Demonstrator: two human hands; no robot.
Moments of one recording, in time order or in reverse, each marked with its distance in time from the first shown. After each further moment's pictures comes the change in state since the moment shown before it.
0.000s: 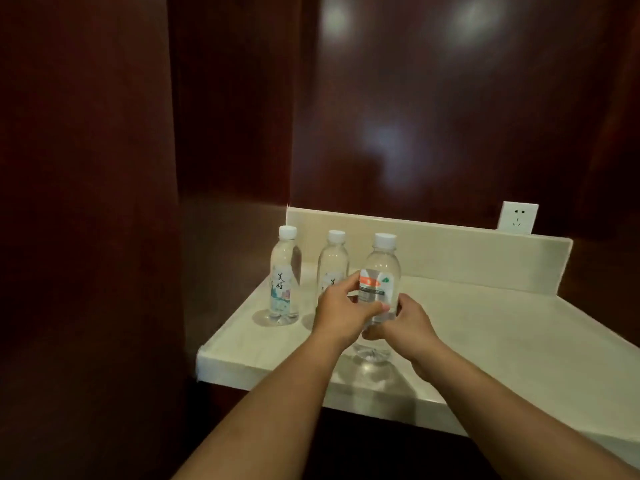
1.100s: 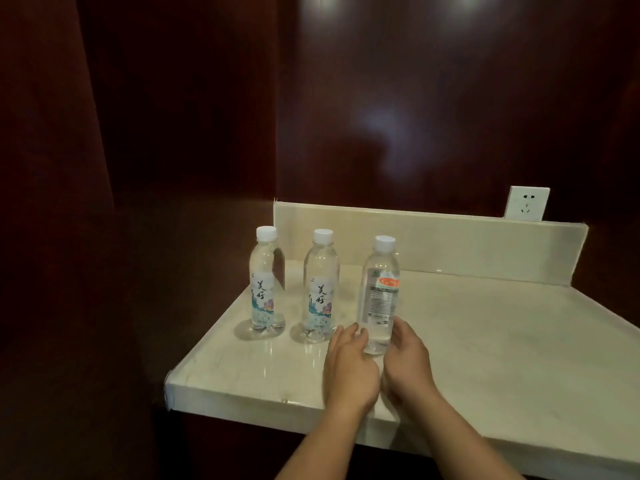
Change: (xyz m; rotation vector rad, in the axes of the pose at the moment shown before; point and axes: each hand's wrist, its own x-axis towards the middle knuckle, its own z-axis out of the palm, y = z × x) left_hand 0.006 -0.075 0.053 0.427 0.080 -0.157; right_hand 0.056 0.088 0.023 0.097 0.248 -0.008
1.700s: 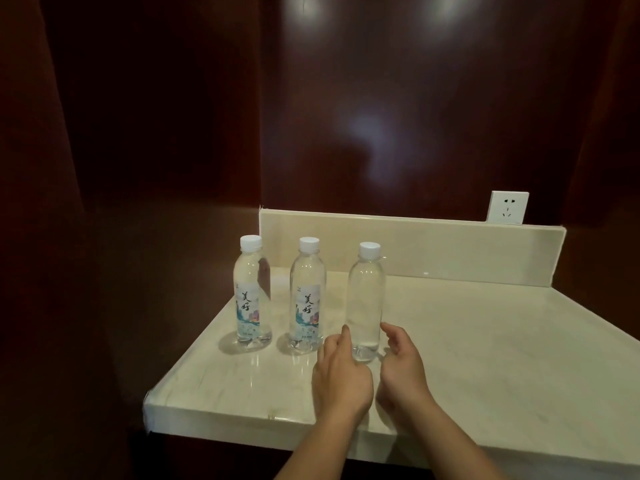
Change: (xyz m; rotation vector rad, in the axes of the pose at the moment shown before) left_hand 0.004 0.009 -0.002 0.127 -0.022 -0.015; right_hand -0.003 -0.008 -0.006 0.150 0.037 0.081
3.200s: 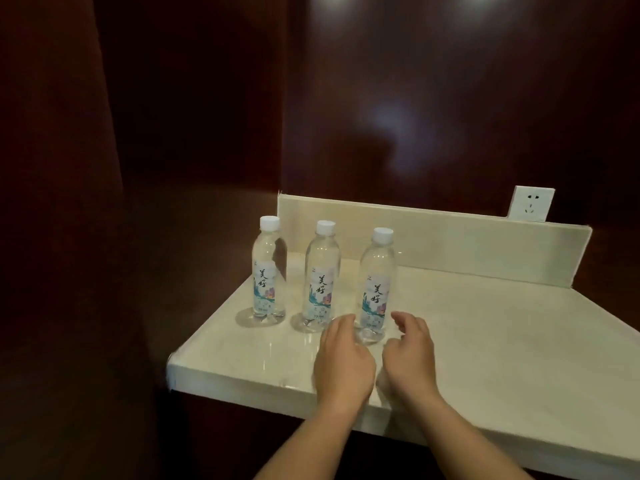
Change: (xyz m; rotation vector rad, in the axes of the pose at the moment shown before) left_hand -0.014 -0.012 -0.004 0.022 0.141 0.083; right_hand -0.011 -0.003 -0.008 -0.442 0.050 -0.246
